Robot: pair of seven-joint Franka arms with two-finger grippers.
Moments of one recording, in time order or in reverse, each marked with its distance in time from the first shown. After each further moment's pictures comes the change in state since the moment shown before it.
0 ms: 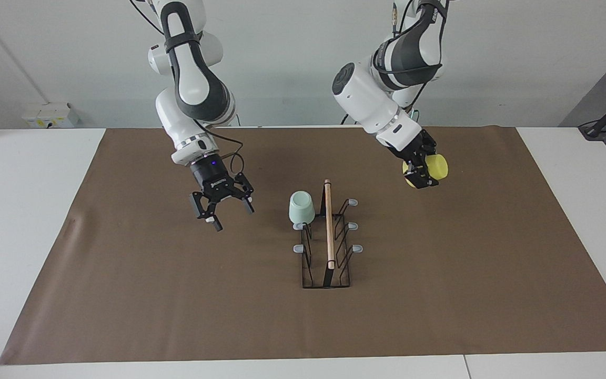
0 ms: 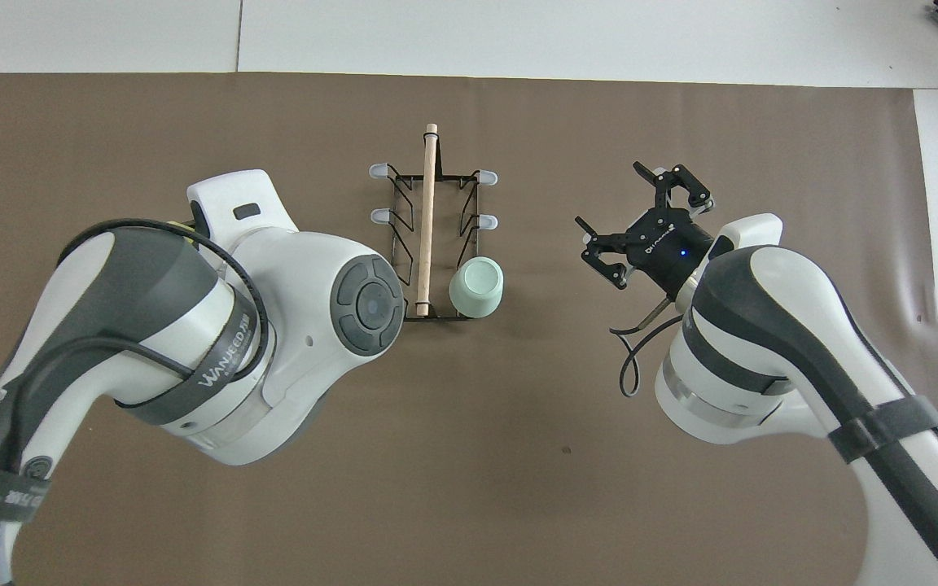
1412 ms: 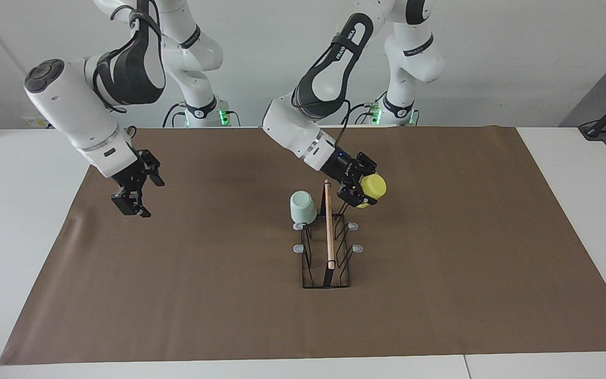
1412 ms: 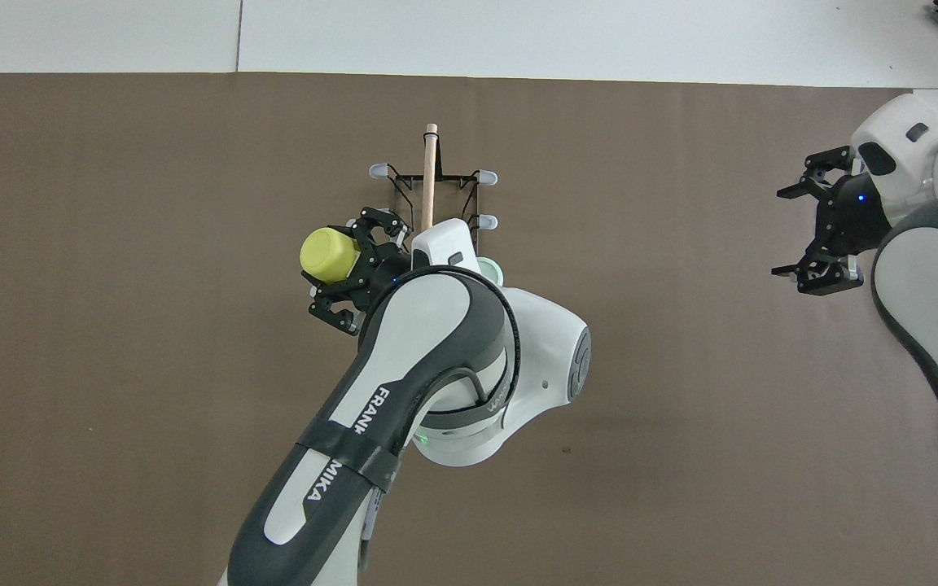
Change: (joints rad) left arm -0.170 0.314 0.002 0.188 0.048 -0.030 -0.200; right arm -0.362 -0.017 0.009 0.312 -1.639 -1.079 0.867
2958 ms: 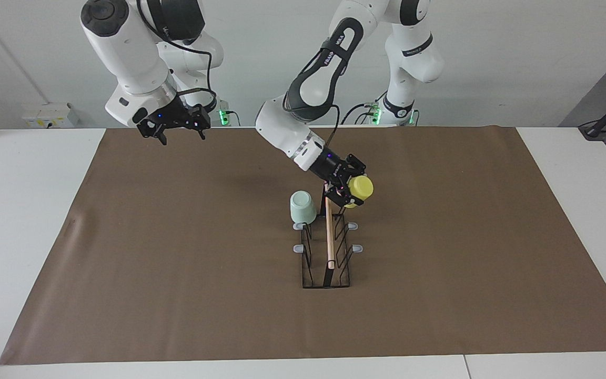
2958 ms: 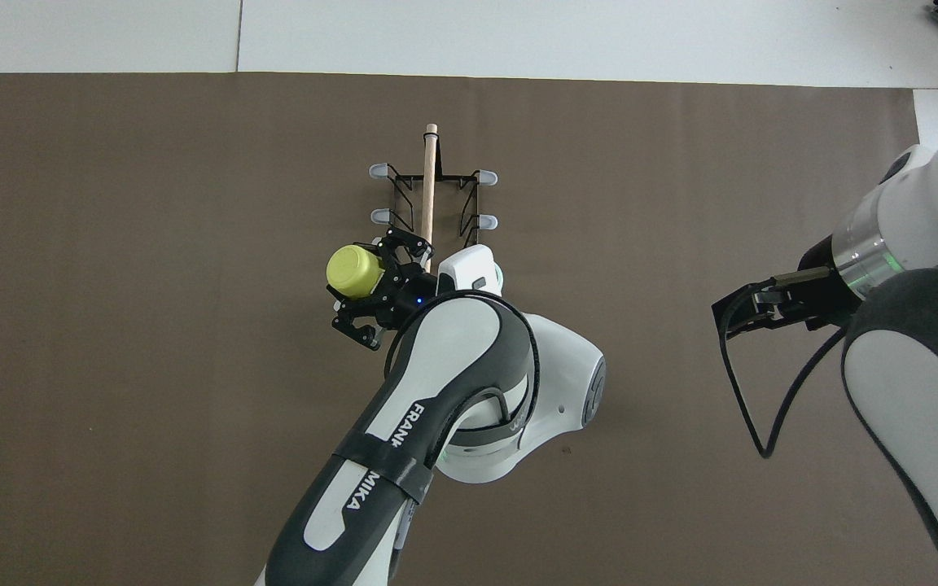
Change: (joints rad) left arm -0.038 0.019 -0.005 -0.035 -0.004 0.034 -0.021; right arm 0.141 -0.098 0.028 0.114 -0.109 -0.437 1.564
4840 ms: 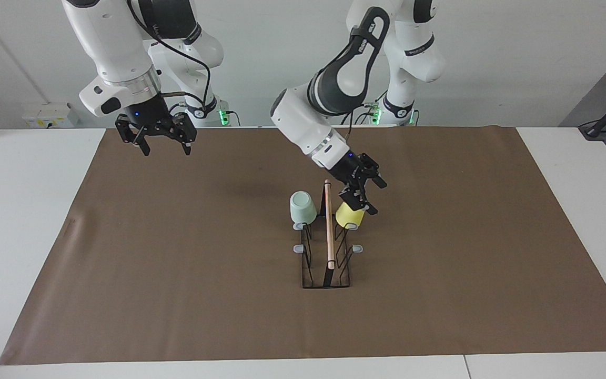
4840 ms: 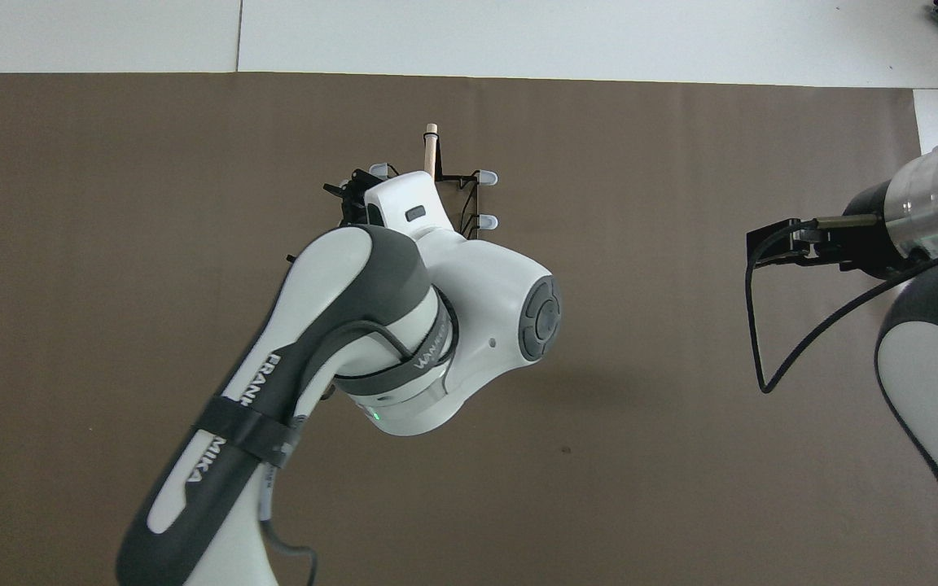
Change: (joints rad) left arm 0.127 -0.090 0.033 0.086 -0.132 0.094 0.111; right arm 0.030 -0.006 -0.071 0.010 -0.059 0.206 0.069
